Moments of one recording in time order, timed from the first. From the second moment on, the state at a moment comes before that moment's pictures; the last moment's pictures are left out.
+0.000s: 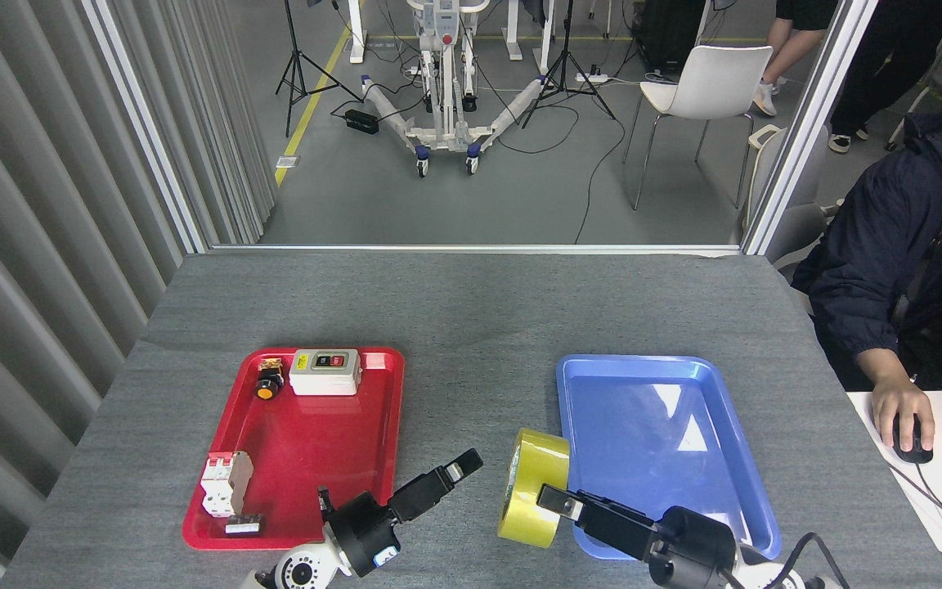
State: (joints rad) left arm -0.29 0.02 -0.29 -1.07 -0.14 -0.69 -0.59; right arm -0.21 -0.43 0.53 -1.41 -0.21 -0.79 0.62
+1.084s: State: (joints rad) left arm -0.20 0.13 0.01 -1.25 -1.55 -0.13 0.22; right arm -0.64 -0.52 0.78 -1.30 0.41 0.30 0.63
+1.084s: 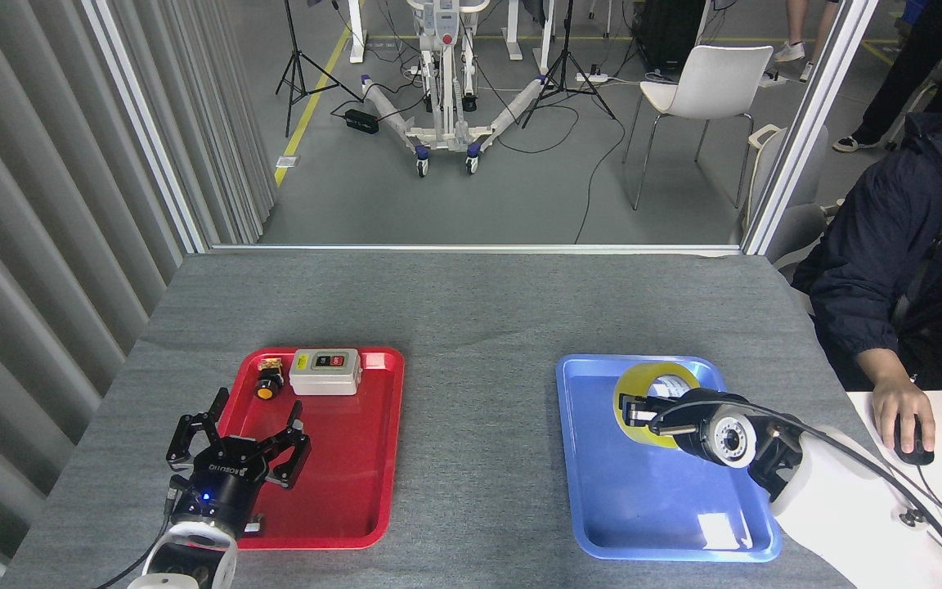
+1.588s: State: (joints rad) left arm -0.19 0.17 0.02 -1.26 -1.37 -0.15 0.04; right arm -0.90 -0.44 1.04 -0.98 0.27 0.46 0.80
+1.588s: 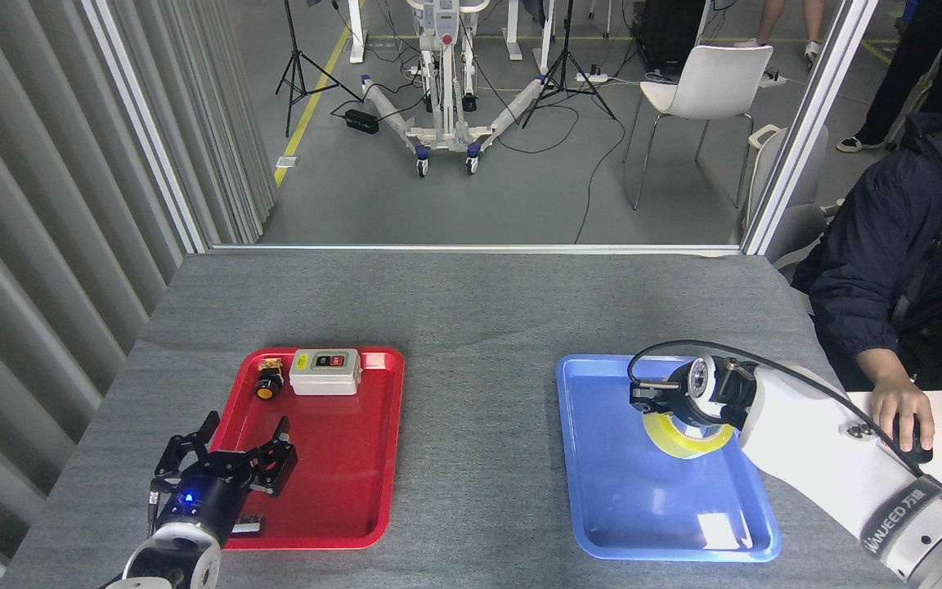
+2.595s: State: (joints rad) left arm -0.22 0.19 0.03 -1.26 -1.31 -0.21 0.12; right arm -0.92 -0.30 1.05 -0.65 0.21 0.28 0.77
